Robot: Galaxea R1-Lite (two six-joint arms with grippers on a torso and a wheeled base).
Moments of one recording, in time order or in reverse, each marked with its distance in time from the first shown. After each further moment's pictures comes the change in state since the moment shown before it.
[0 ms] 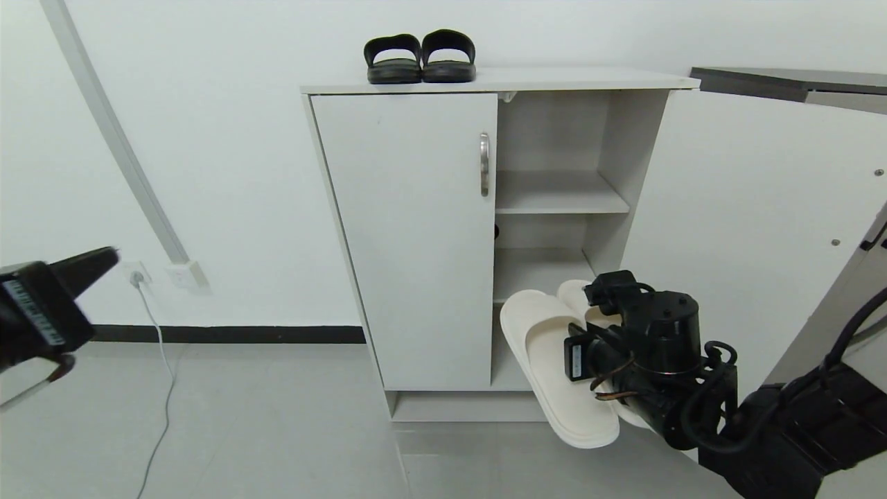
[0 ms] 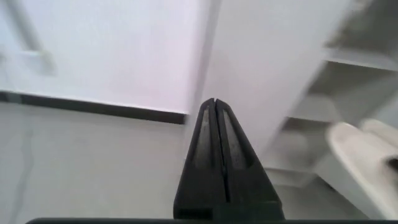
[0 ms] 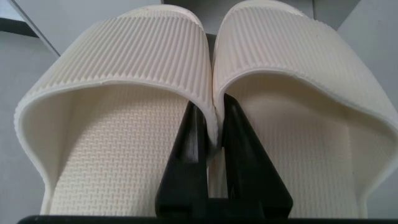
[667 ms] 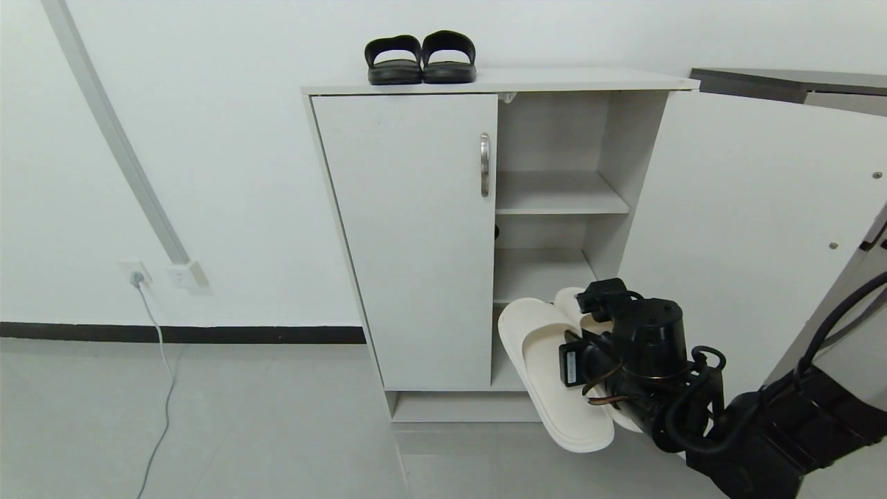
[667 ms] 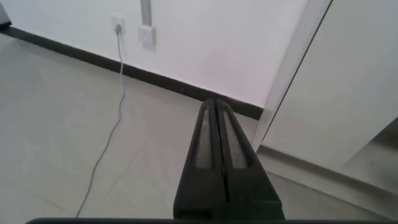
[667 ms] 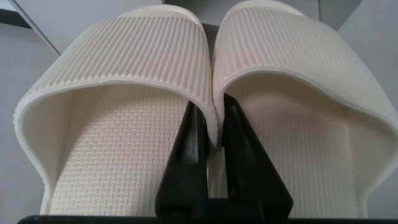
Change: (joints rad) left arm 0.311 -0.548 0.583 0.049 0.027 0.015; right arm -0.004 0.039 -0.007 -0.006 -0.001 0.001
